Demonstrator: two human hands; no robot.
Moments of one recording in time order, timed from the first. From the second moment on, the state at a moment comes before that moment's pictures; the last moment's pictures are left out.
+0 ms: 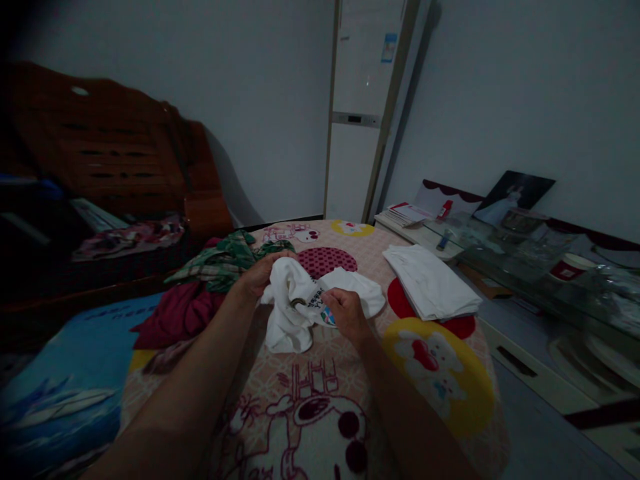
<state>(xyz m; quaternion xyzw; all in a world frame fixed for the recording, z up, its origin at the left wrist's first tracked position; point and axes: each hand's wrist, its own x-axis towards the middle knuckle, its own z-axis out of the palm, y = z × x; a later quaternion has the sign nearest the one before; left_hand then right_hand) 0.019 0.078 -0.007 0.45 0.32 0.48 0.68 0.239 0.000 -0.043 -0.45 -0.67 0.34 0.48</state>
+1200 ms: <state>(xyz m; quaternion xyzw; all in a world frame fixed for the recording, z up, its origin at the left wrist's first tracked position) 0.031 0.080 -0.012 0.45 0.35 0.49 0.66 0.242 0.006 -0.056 -0.46 -0.52 0.48 0.54</state>
